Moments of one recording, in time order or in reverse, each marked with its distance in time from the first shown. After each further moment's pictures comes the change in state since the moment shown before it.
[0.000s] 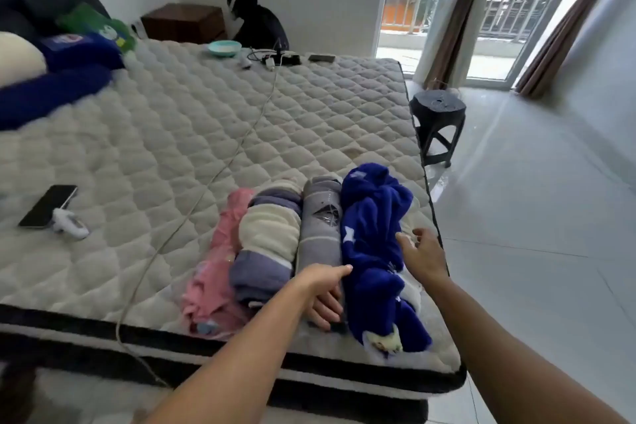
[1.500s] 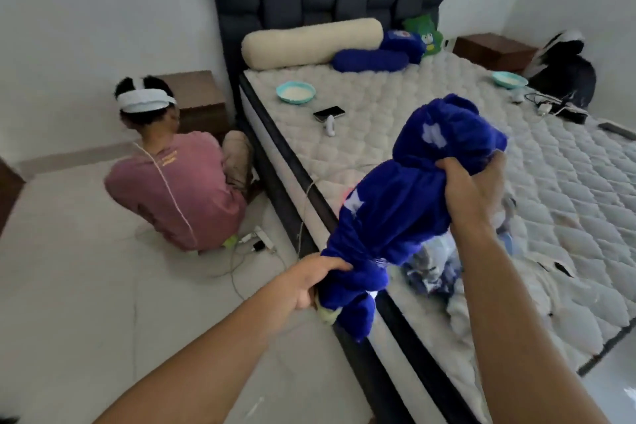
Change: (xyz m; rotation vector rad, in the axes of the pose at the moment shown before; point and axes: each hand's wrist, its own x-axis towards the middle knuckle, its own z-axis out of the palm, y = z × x) left_hand -0.135 -0.219 0.152 -1.142 0.536 0.397; right_hand -0.195 -0.123 -0.040 0.468 -0.454 -0.609
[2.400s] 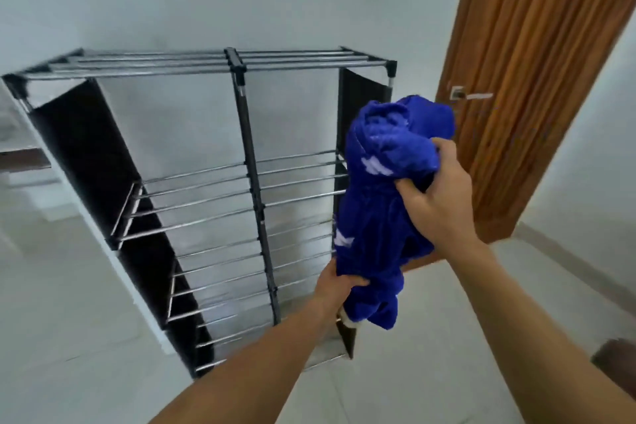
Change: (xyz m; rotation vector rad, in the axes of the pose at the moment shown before) left_hand -0.366 -0.122 -0.502 -0.876 1.548 0.688; right_hand -0.559 -0.250 0.518 0.679 -1.702 -0.915
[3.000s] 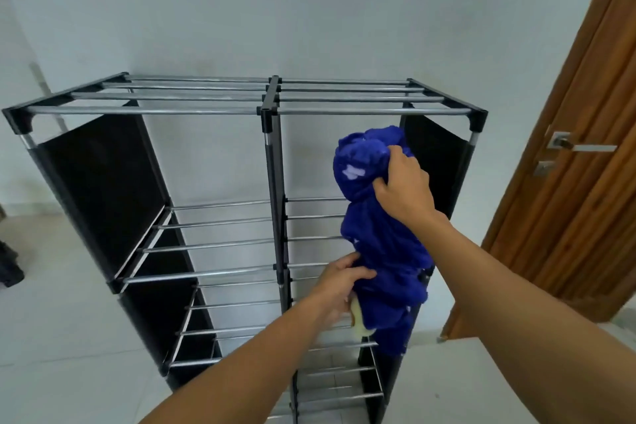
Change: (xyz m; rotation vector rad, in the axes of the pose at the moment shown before) left_hand 0.115 0.118 -0.032 -0.141 0.095 -0.012; right_hand 0.186 0.073 0.173 -0.259 -0.362 -0.089
